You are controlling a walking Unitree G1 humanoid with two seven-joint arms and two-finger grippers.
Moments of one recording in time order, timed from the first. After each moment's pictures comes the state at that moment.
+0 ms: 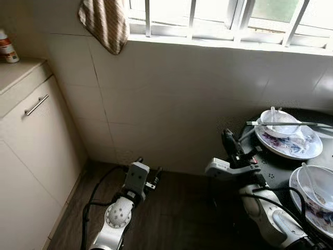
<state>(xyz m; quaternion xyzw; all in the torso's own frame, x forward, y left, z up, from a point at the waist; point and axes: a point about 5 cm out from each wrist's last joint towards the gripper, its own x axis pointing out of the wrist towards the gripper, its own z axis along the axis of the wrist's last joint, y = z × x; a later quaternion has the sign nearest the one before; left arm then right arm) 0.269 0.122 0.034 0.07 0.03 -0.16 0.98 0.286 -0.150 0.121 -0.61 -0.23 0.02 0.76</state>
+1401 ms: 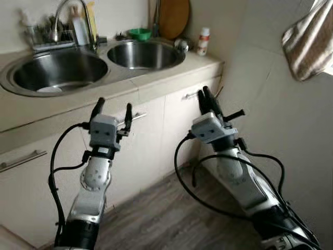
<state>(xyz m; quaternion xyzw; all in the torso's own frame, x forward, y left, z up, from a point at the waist) 0.305 0.161 0.170 0.10 -0.23 -0.01 0.97 0.310 -0.096 0.209 -0.33 -0.36 0.05 0.87</state>
